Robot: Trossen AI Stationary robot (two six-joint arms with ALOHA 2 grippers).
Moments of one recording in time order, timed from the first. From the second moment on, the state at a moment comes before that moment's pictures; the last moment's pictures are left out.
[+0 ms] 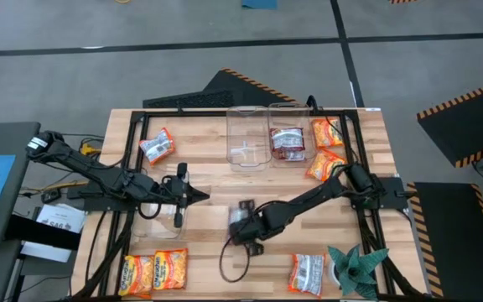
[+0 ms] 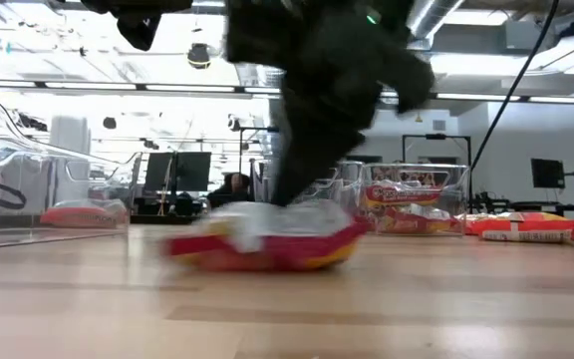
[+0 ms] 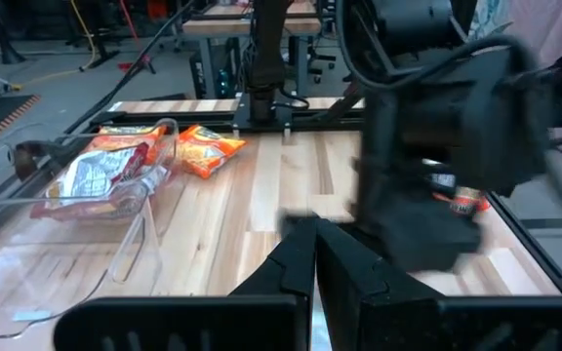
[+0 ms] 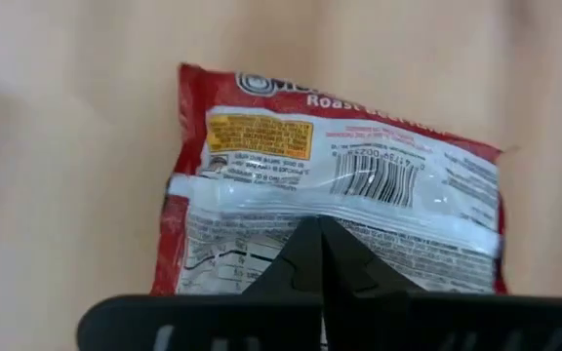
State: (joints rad) left arm -0.39 0.94 0.55 0.25 -0.43 -0.07; right arm 0.35 2.13 1.58 -0.68 0.24 0.12
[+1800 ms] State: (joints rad) left arm -0.39 0.94 0.55 0.22 -0.46 -0.04; right arm 0.27 2.05 1.48 -0.91 0.19 -0.43
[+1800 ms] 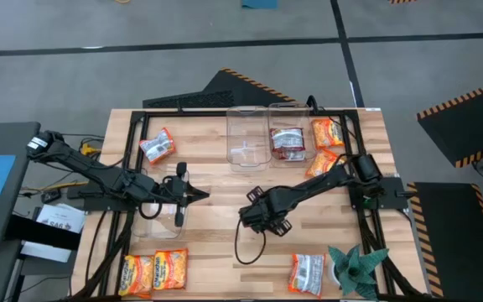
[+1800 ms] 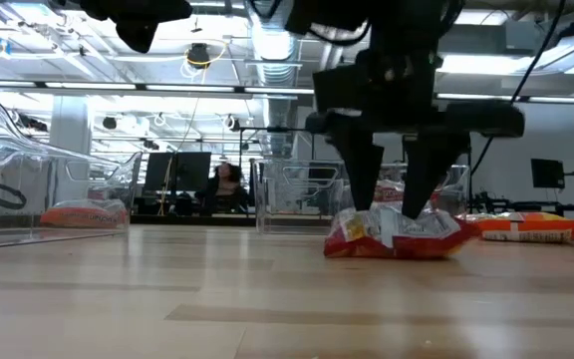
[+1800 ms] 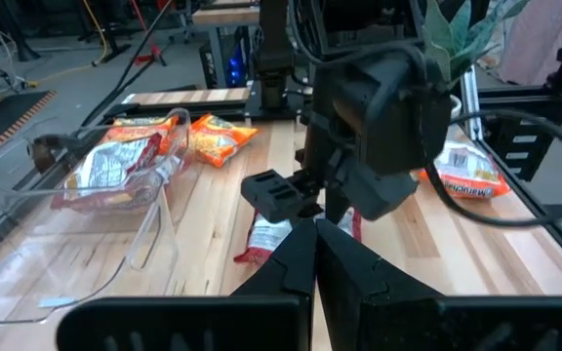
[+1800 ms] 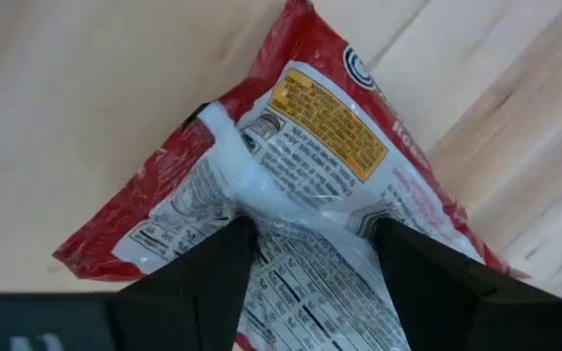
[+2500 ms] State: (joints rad) left arm -0.39 0.93 0.55 0.20 -0.46 -0.04; right arm 0.27 1.97 1.43 -1.00 0.30 -0.15
